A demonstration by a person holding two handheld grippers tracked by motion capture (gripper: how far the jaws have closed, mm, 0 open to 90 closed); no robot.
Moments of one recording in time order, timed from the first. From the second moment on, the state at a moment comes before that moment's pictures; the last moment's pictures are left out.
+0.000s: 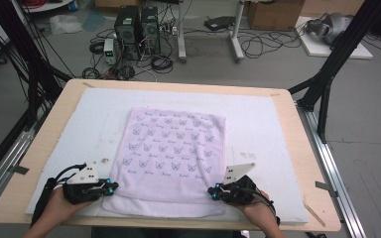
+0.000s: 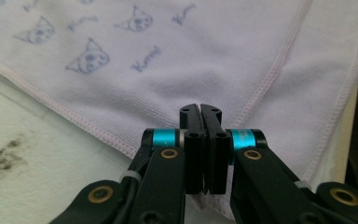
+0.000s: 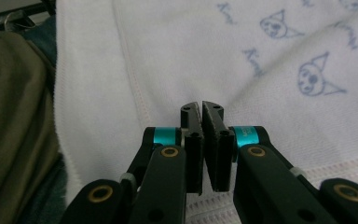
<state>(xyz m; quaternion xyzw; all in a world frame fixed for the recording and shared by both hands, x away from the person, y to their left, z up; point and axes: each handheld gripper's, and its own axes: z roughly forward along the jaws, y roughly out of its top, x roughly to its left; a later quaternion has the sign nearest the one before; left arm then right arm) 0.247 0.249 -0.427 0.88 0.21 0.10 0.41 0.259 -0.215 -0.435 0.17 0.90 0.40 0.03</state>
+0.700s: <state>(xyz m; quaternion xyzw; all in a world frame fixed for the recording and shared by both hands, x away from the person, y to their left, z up) 0.220 0.242 -0.438 0.90 0.17 0.07 0.39 0.227 -0.214 -0.438 0.15 0.90 0.40 -0.02</state>
